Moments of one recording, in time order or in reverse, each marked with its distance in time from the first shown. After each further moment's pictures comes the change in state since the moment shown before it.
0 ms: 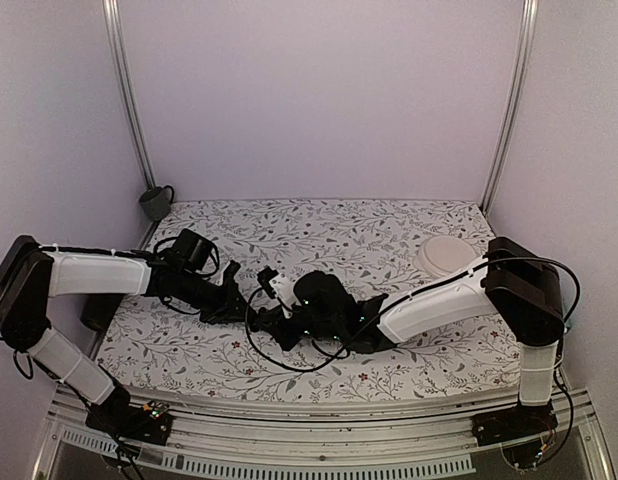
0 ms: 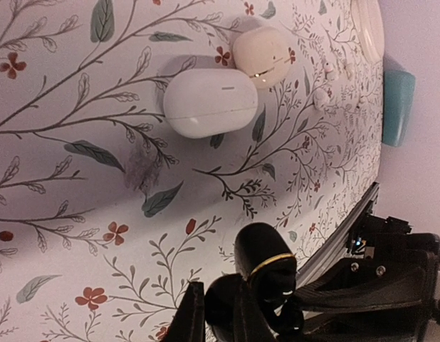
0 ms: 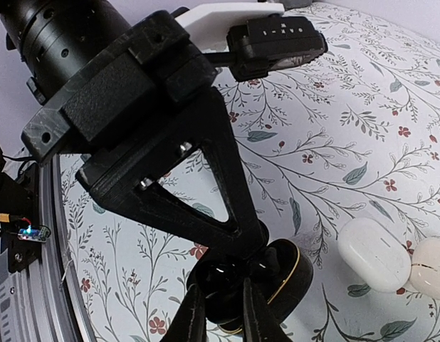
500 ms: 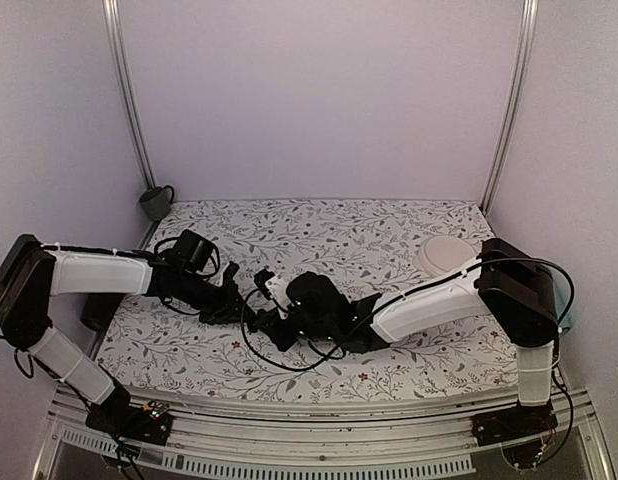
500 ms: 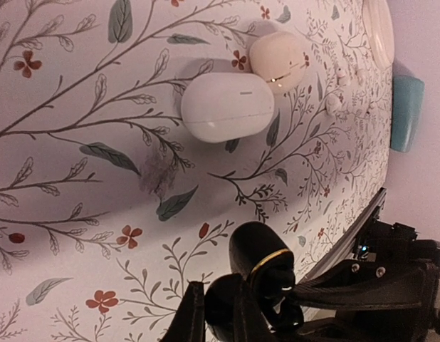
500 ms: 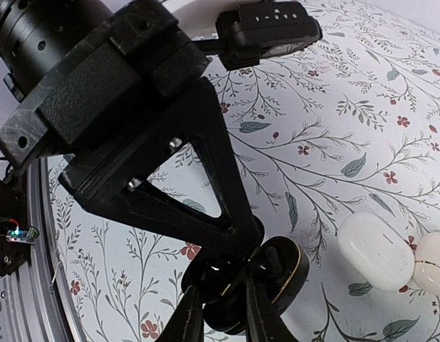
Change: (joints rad) left arm 0.000 0.010 0.002 -0.007 -0.031 0.001; right arm 0.006 0.035 0.050 -0.056 0.028 0.019
